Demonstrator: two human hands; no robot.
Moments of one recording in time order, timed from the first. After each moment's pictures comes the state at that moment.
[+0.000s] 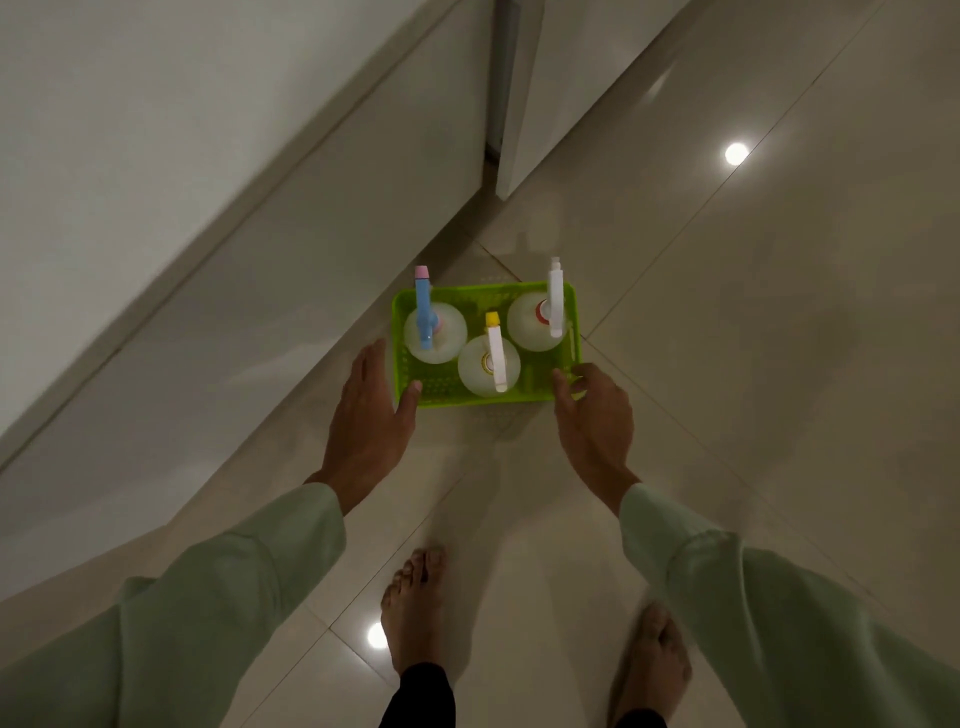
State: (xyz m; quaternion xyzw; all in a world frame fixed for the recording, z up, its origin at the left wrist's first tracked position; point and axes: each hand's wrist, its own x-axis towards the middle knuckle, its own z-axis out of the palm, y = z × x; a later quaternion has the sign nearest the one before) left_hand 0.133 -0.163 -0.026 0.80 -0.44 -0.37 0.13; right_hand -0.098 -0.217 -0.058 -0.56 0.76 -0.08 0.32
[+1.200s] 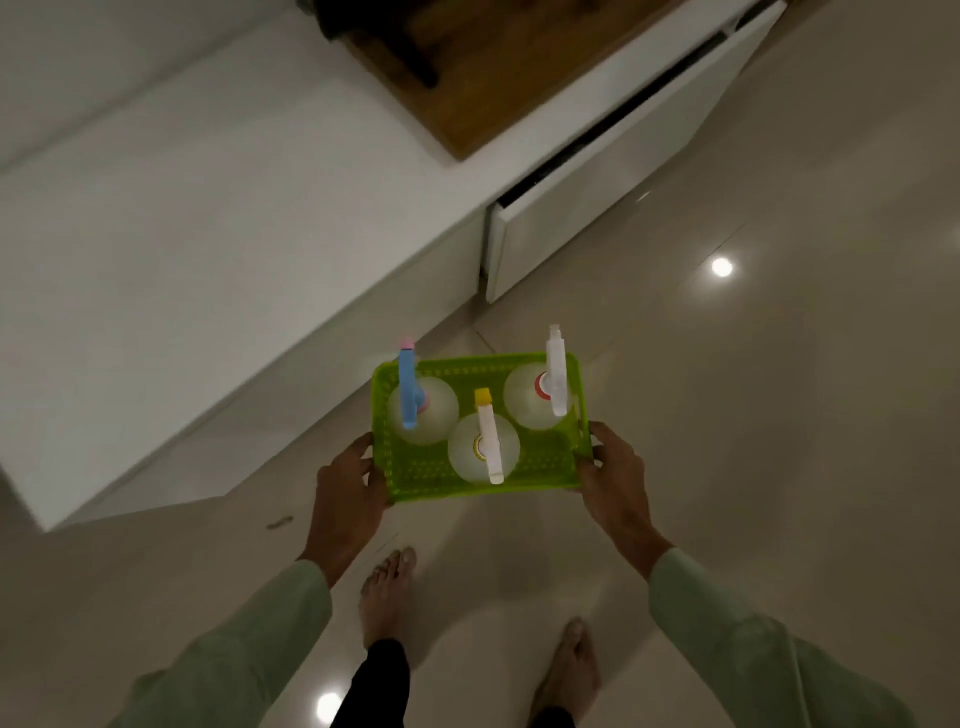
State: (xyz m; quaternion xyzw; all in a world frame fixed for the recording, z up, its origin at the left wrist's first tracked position) left_hand 0.089 -0.094 0.166 0.80 -0.27 -0.43 0.32; right_hand -0.176 -0.209 0.155 -0.54 0.69 -0.13 0.47
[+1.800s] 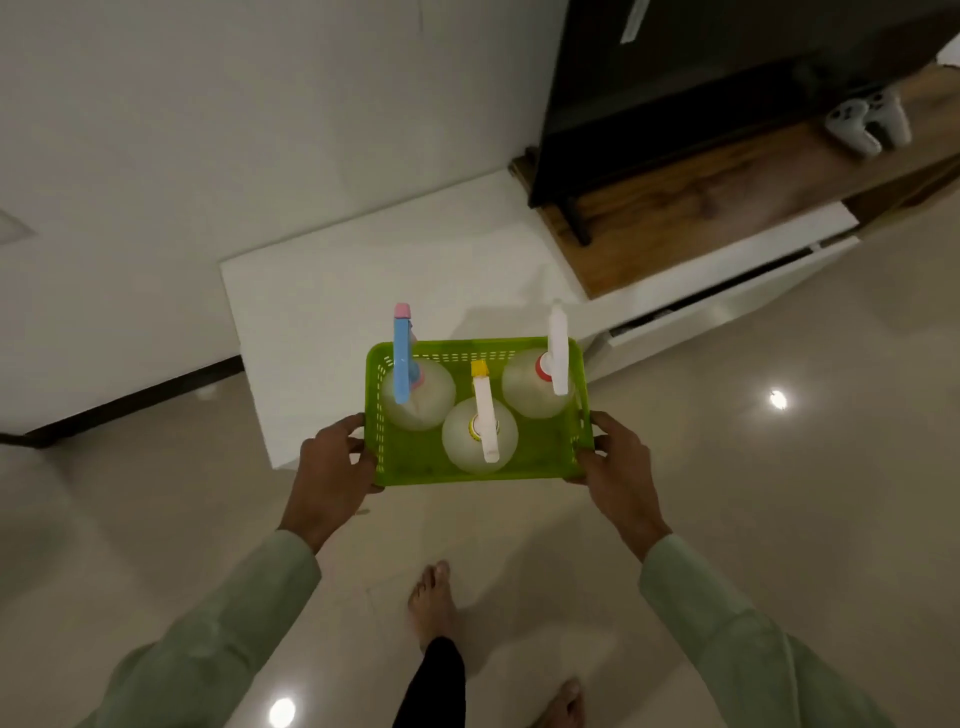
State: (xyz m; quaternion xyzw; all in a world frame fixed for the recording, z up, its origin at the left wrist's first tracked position) left_hand 0.207 -0.040 0.372 0.83 -0.17 -0.35 0.40; right_hand -0.036 -0.231 0.357 -0.62 0.57 -0.11 0.53
